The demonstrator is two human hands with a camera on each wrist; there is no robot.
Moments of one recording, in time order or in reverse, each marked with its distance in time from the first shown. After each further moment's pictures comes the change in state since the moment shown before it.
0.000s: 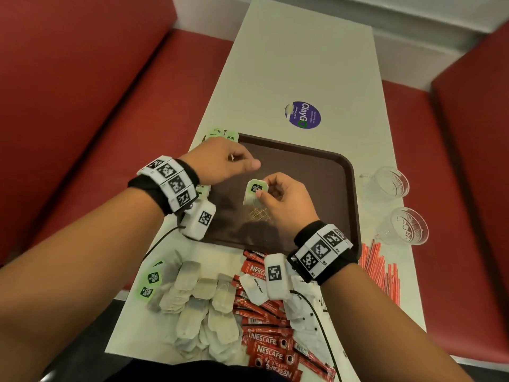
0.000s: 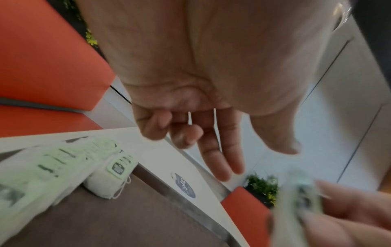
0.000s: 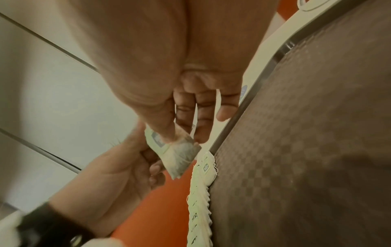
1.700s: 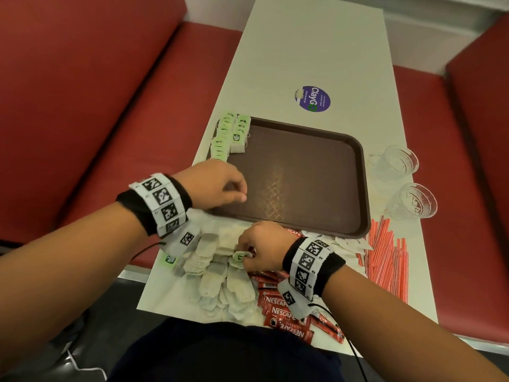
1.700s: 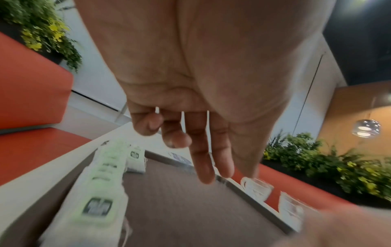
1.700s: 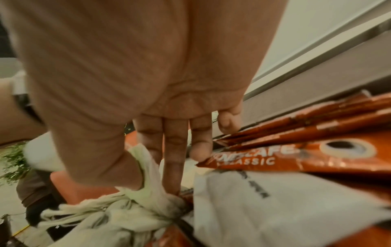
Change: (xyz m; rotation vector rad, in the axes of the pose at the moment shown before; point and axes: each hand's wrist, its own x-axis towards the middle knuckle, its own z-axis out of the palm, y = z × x) left_hand -0.086 -0.011 0.014 0.326 -0.222 0.088; right_hand -0.078 0.013 0.050 -0.694 -0.791 -0.278
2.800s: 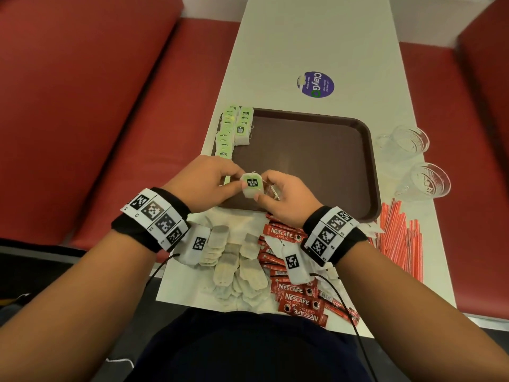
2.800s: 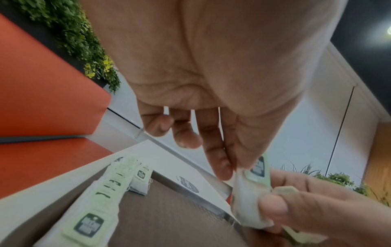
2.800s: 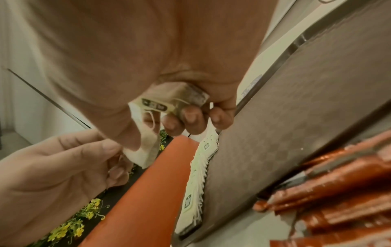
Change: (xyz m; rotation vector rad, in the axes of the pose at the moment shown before) left_hand -0.032 0.011 0.003 -0.111 0.274 0.009; right_hand 0.000 0.018 -0.031 0.527 0.599 0.014
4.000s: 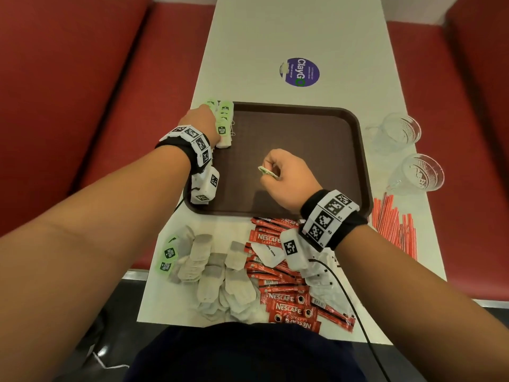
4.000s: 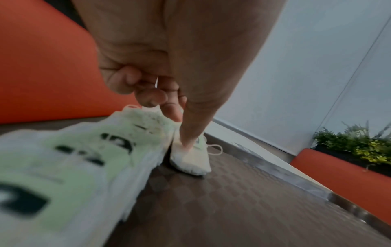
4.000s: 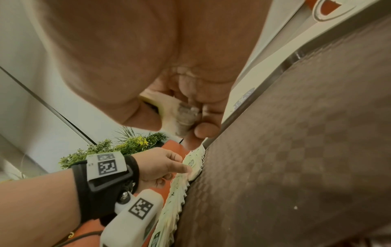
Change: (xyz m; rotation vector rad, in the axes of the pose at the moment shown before) left_hand 0.173 -0.082 0.033 0.271 0.059 -0.611; right_hand 0.024 0.011 -0.035 -0.076 0.112 0.180
